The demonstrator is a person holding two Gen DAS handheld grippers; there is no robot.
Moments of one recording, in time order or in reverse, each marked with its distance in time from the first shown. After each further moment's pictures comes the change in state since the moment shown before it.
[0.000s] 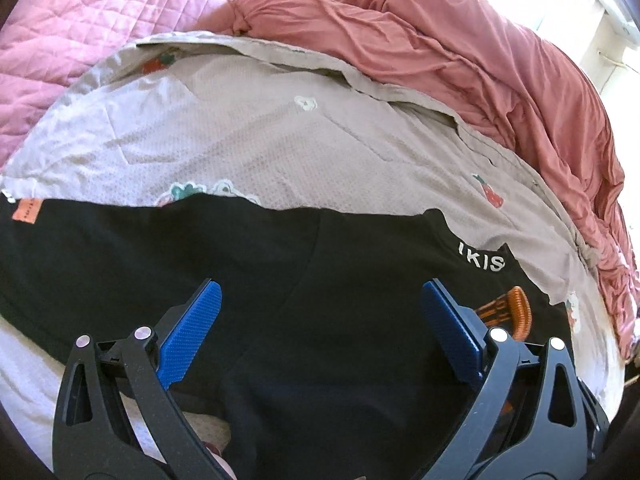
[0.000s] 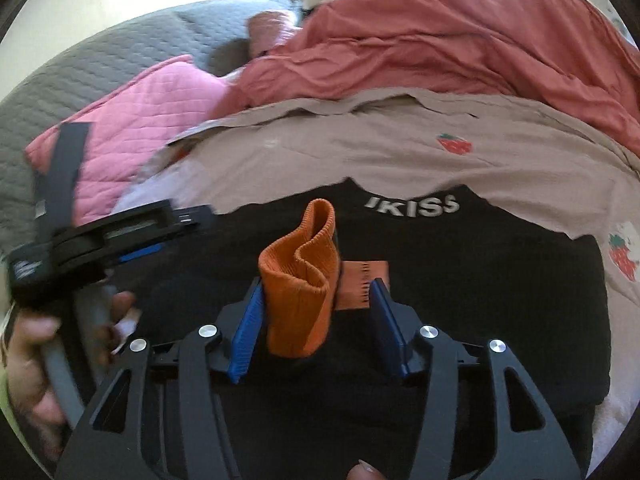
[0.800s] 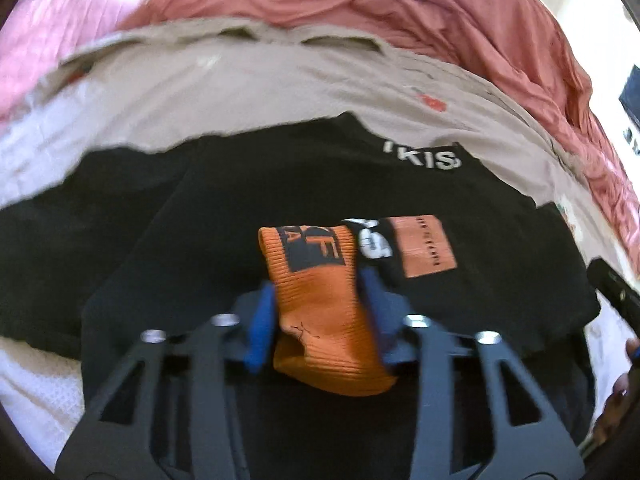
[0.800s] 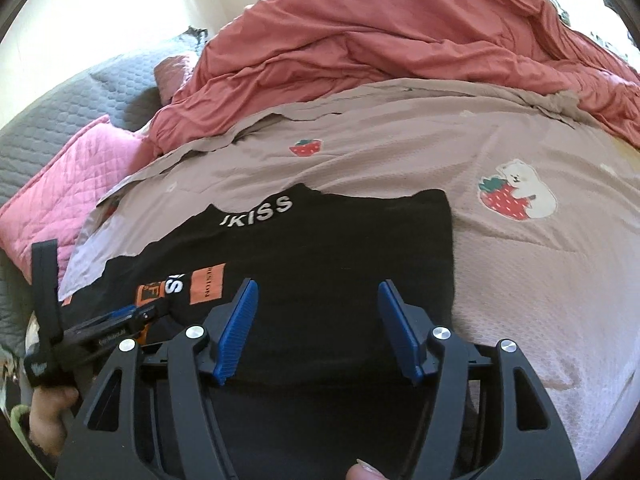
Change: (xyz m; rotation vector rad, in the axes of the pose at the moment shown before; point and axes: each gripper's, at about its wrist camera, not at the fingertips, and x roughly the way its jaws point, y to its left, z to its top) left arm 0.024 -0.075 -0.064 0.260 0.062 -0.054; right arm -0.053 -0.113 -0.028 0.262 -0.066 -0.213
